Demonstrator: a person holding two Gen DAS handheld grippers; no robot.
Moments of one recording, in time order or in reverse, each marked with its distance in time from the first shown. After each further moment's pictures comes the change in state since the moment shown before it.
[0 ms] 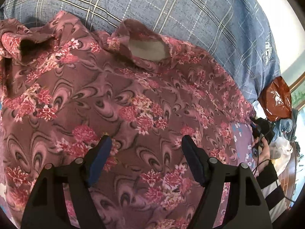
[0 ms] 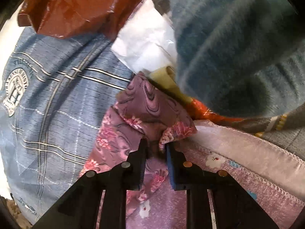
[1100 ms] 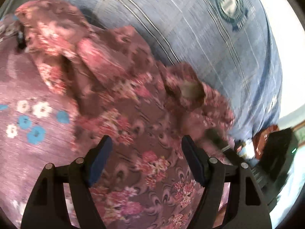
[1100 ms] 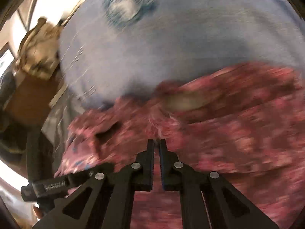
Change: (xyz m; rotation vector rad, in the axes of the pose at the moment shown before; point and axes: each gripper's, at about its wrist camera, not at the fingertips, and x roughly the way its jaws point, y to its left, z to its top) left arm -0.064 0.101 0.030 -0.286 -0.048 -0.026; right arm -0.084 0.331 -0.444 -0.881 0.559 0.395
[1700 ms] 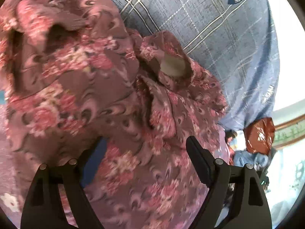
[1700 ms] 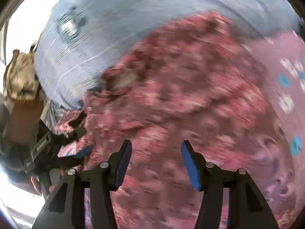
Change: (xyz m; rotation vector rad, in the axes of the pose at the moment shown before) left arm 0.062 -0.048 -0.013 -0.006 0.133 -0.086; right arm -0.079 -0.135 -0.070 0.311 0.032 -0.086
